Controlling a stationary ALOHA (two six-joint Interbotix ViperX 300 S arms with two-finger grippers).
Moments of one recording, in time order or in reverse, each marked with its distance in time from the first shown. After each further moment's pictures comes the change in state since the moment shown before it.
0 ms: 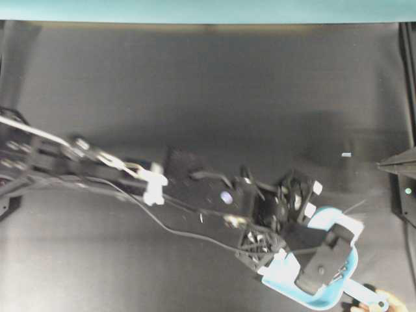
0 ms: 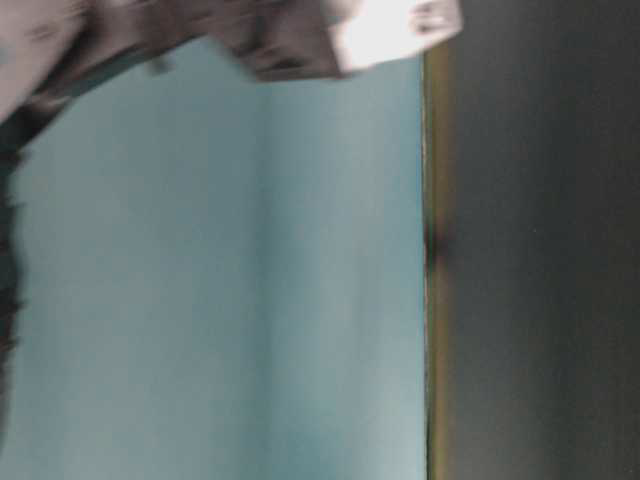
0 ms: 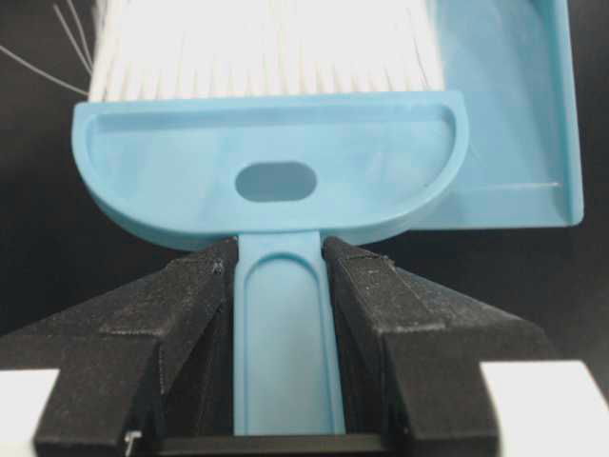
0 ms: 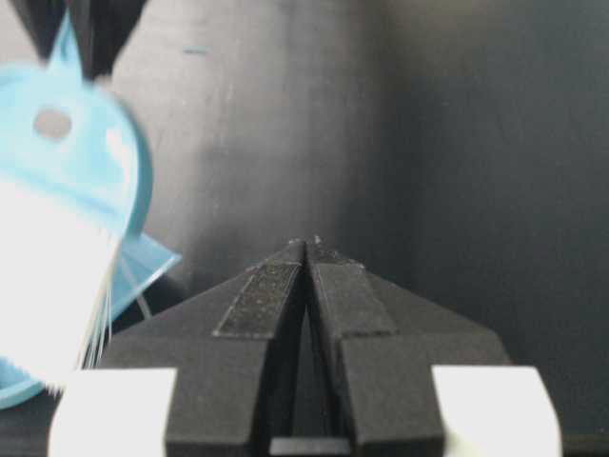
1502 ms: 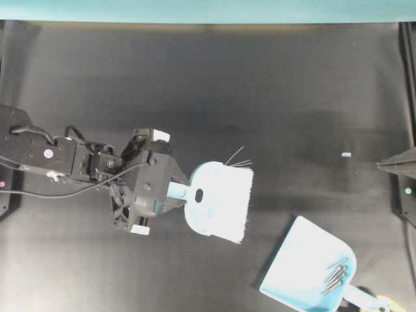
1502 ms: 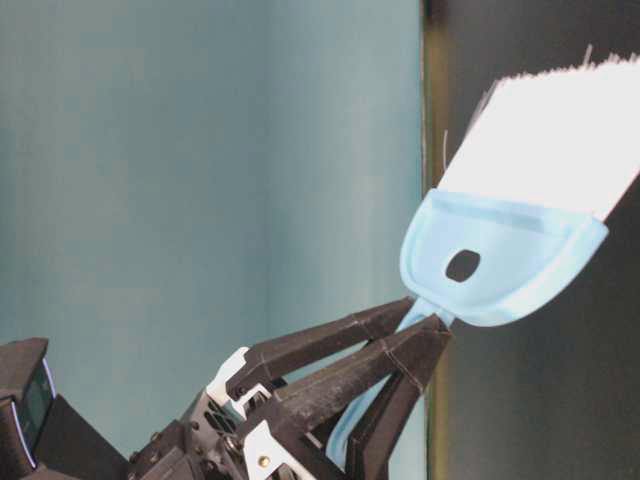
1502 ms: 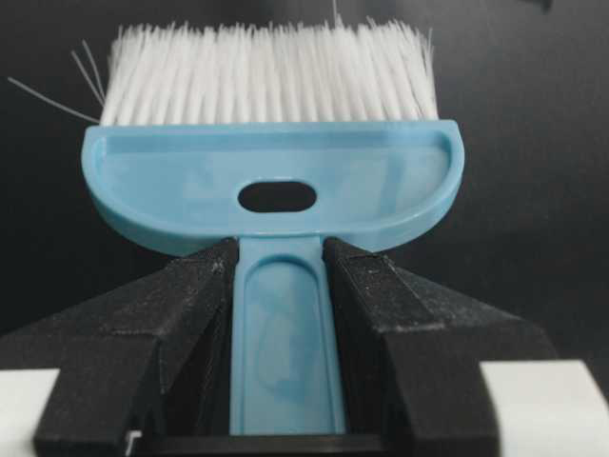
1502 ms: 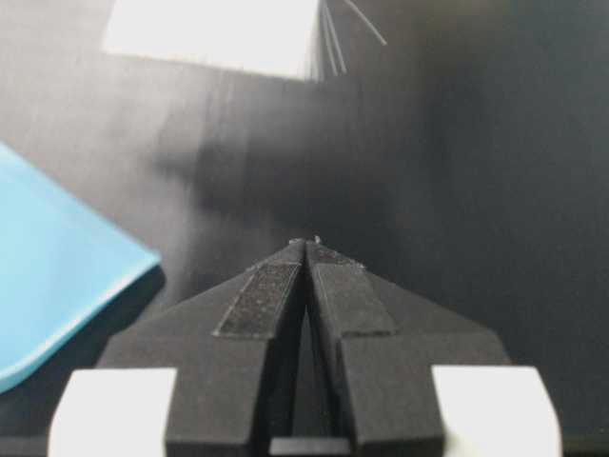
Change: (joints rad) left arm 0.075 -0.634 1.058 0.000 -0.634 -0.328; right arm 0.000 0.000 0.000 0.000 0.000 0.000
